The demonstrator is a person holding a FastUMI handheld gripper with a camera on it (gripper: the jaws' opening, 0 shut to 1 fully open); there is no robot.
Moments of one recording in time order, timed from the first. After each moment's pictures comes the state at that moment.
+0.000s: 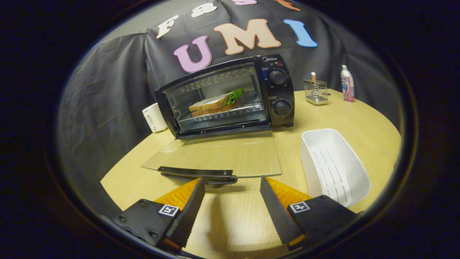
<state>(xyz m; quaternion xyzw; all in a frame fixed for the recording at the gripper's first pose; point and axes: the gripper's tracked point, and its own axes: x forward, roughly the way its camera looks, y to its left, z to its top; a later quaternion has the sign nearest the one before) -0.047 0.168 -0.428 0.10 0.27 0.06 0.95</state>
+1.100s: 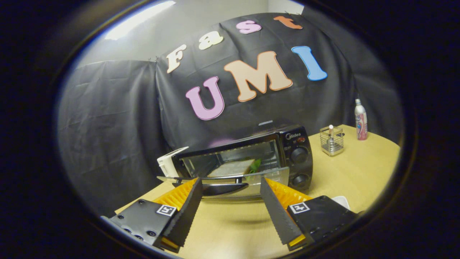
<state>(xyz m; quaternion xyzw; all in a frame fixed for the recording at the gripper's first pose) 0.046 0.182 -0.286 0.14 0.09 0.09 0.98</state>
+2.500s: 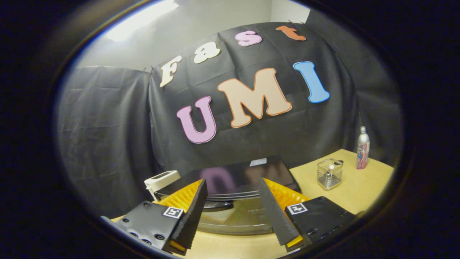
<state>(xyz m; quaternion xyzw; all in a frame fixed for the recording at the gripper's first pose) 0.110 0.125 -0.195 0.12 0.03 0.06 0.99</state>
